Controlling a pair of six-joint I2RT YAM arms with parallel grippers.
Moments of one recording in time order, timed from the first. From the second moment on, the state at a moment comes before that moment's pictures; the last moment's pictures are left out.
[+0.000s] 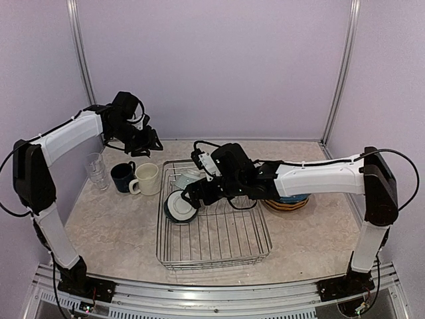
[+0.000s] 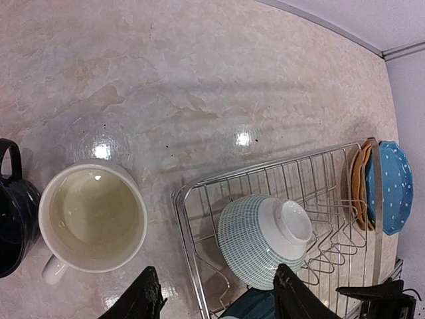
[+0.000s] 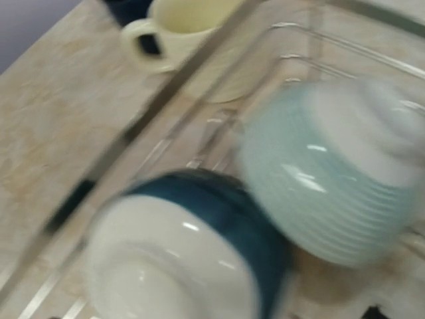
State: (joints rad) left arm -0.34 1.78 1.64 -0.80 0.26 -0.43; right arm 1.02 1.83 1.33 -0.07 0.00 0.33
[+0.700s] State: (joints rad) left arm -0.35 1.77 1.63 -0.79 0.33 -0.44; right arm 1.04 2.15 1.79 -0.37 -0.02 0.38
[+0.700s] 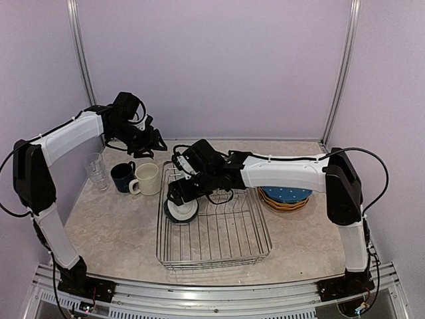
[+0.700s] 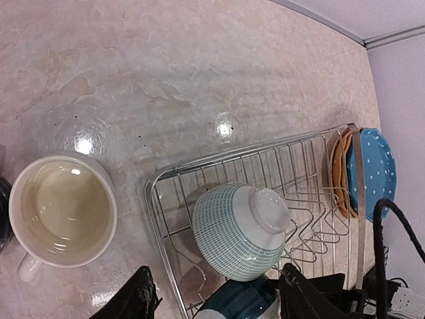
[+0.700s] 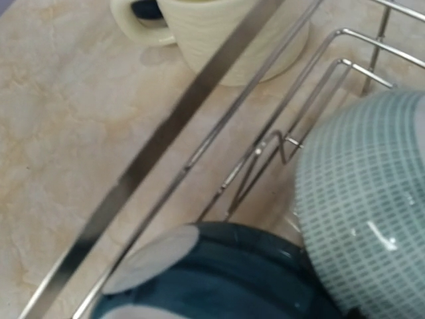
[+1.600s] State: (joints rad) left arm -0.36 1.77 1.63 -0.79 0.34 -0.44; right arm 1.07 2.06 1.65 -0.30 0.04 0.37
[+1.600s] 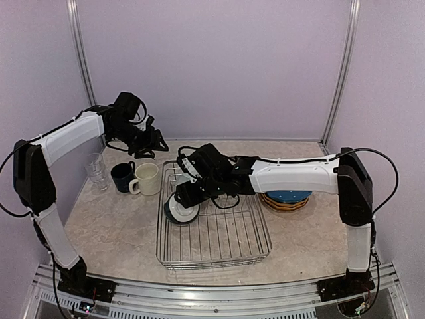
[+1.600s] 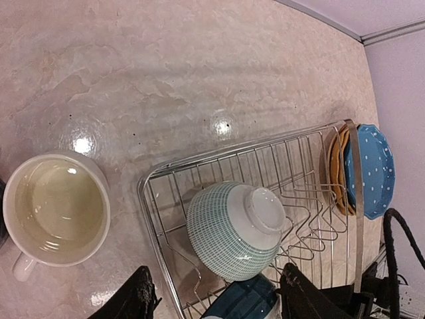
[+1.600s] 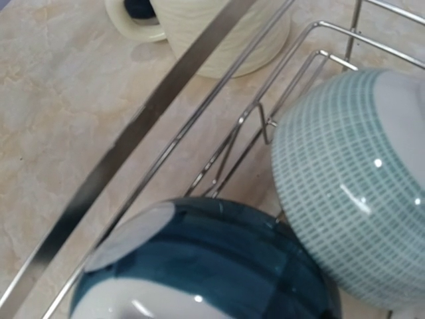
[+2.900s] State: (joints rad) left arm -0.41 1.70 1.61 -0.78 0.29 -0.42; right arm 1.11 2.13 1.82 -0.51 0.22 0.37
